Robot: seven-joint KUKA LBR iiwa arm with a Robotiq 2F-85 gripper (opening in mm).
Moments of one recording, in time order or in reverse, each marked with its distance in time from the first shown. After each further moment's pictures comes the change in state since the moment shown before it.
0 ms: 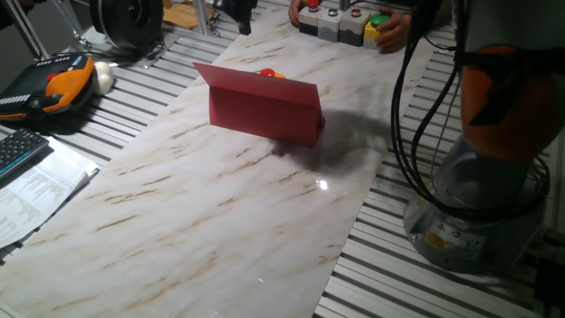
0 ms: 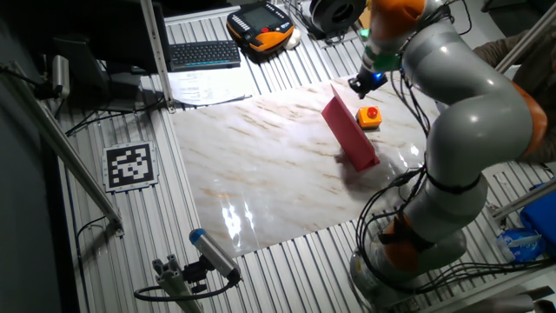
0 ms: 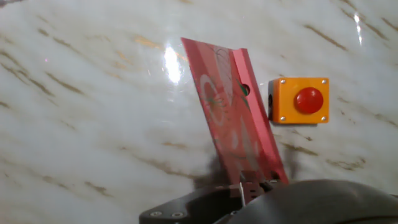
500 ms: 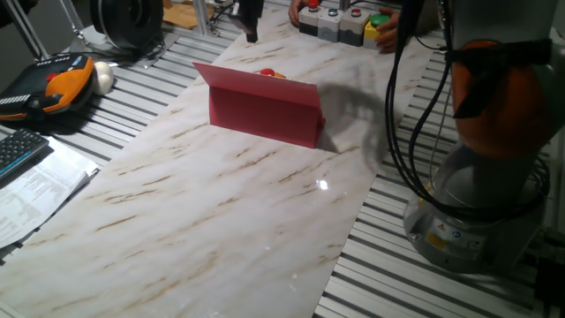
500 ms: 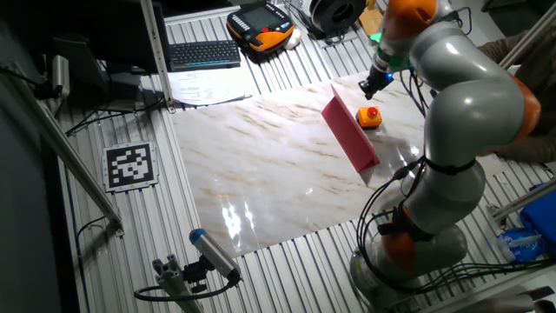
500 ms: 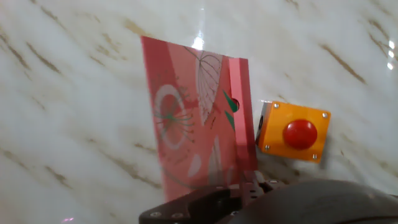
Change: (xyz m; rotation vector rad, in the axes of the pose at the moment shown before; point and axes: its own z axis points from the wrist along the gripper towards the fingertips) arm -0.027 -0.045 0.035 -0.052 0.040 -0.170
